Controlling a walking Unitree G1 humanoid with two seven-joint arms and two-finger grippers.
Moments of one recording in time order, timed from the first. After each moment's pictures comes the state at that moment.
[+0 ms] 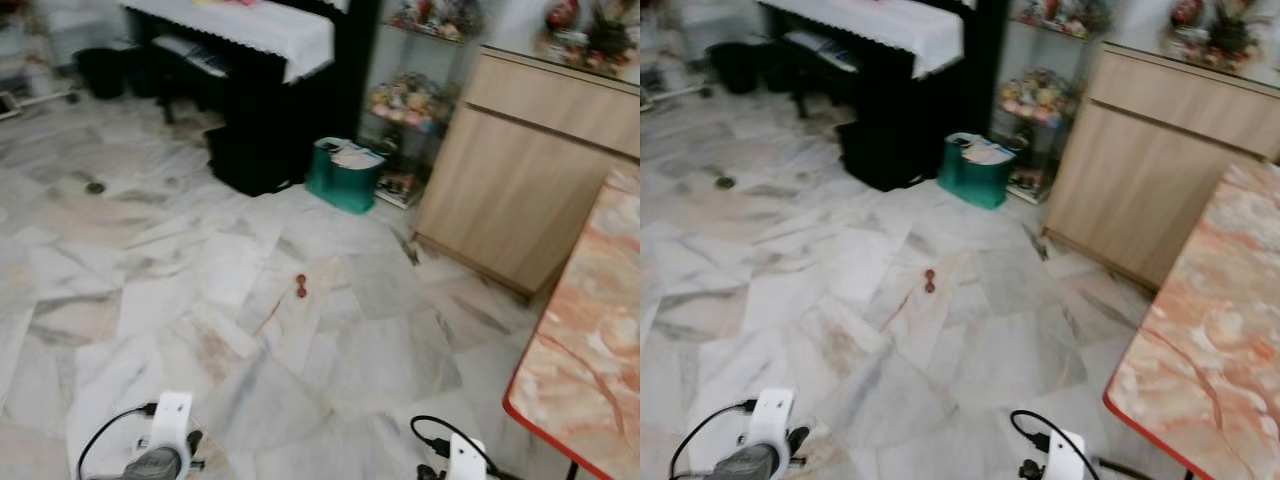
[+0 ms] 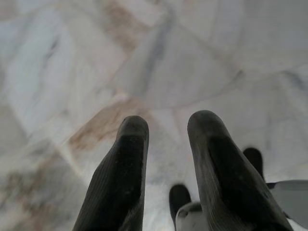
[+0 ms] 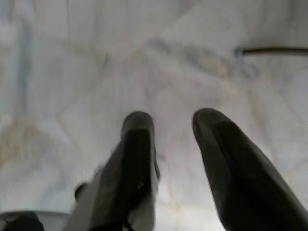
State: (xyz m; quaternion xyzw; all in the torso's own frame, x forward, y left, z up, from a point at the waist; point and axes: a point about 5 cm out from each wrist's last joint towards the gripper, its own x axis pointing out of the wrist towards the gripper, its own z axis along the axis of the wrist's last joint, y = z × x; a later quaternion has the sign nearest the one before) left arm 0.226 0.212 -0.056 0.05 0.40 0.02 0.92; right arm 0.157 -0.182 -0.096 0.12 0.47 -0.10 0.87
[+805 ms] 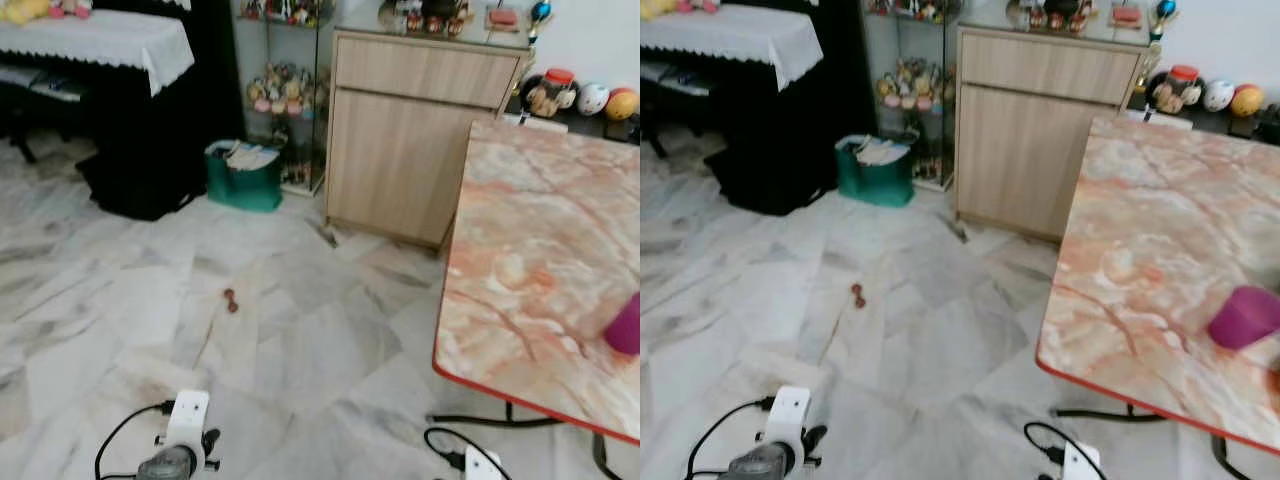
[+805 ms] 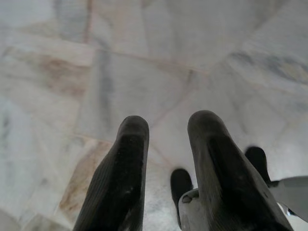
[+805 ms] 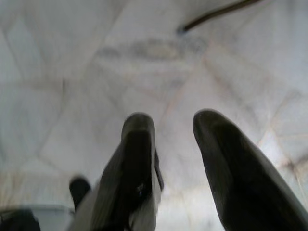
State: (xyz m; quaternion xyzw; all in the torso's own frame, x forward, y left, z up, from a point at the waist) left arm 0.219 0.212 -0.059 0.06 0.41 0.00 0.91; right arm 0.154 -0.188 -0.096 0.11 0.47 -0.10 0.87
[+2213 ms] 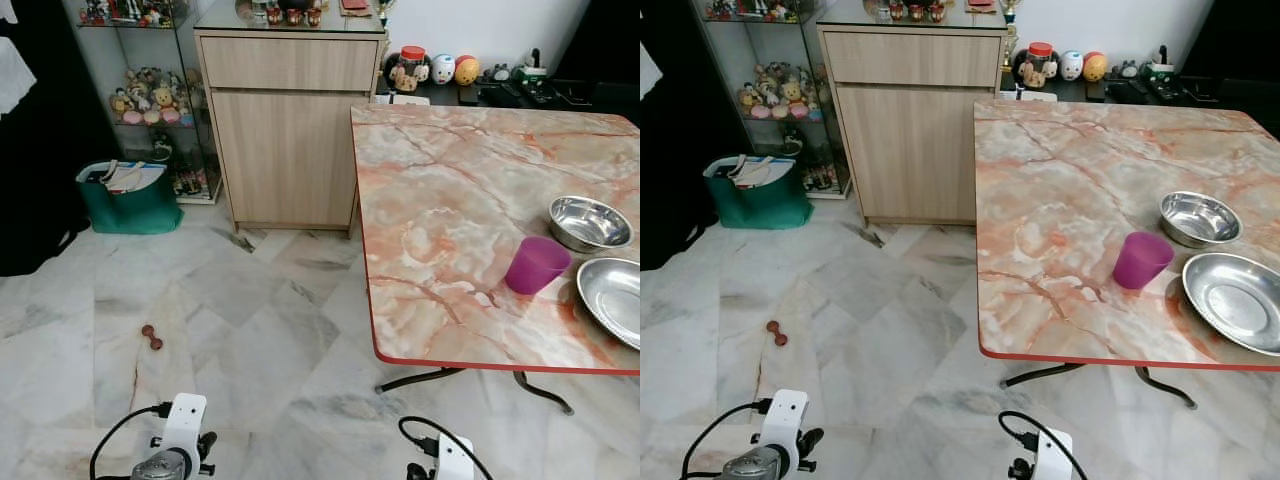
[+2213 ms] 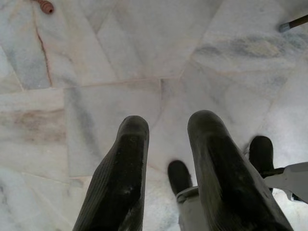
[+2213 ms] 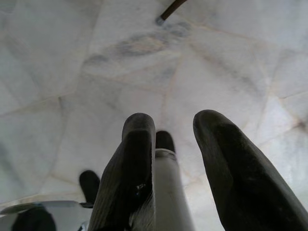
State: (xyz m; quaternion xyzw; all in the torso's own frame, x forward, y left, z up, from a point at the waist) left arm 0.217 0.210 -0.061 0.06 0.41 -0.02 0.91; right arm 0.158 -0.167 -0.096 0.11 0.46 -0.08 0.88
